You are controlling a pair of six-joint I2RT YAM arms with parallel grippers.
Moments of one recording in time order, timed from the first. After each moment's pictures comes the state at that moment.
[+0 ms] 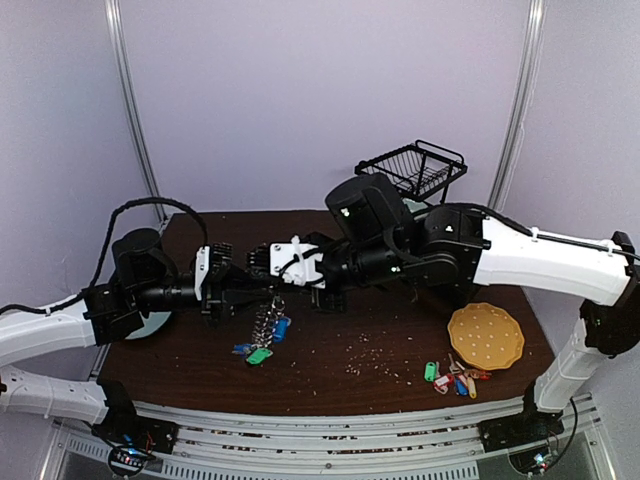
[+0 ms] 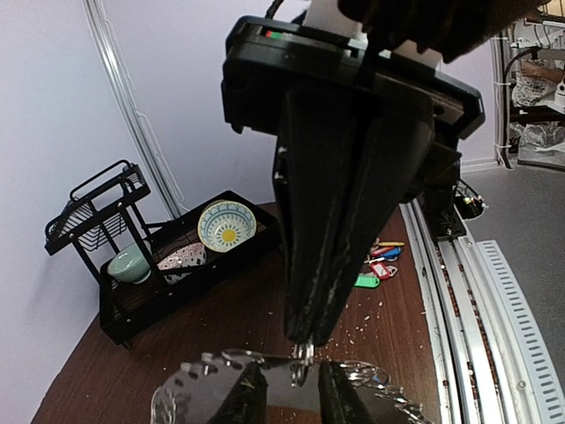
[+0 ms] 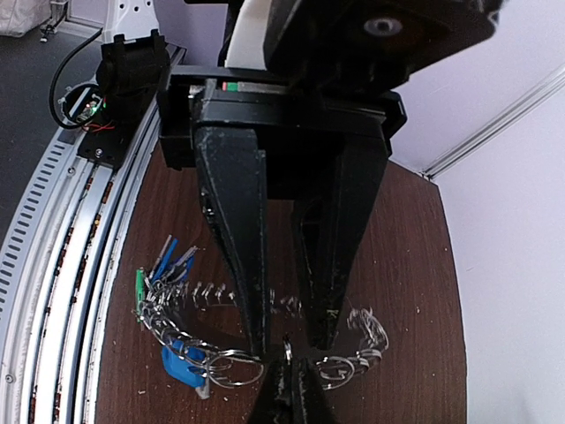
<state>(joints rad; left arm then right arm) -0.81 0.96 0.63 0.21 0.58 0.33 1.21 1.64 1.60 -0.50 -0.05 -0.63</state>
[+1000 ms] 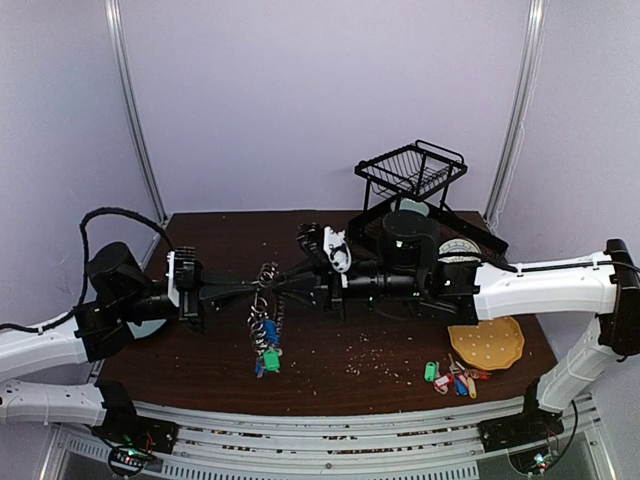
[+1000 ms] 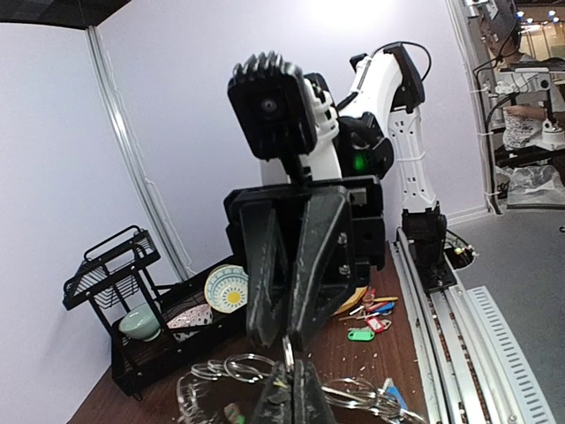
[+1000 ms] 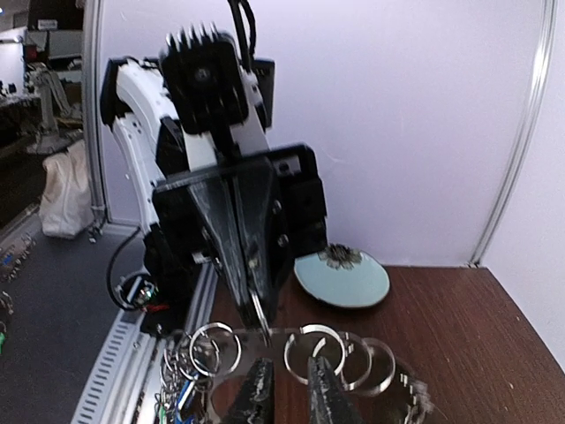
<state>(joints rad) -0.81 0.83 0.51 0.44 0.63 0.24 1.10 1.53 1.09 0.38 -0.41 -0.17</state>
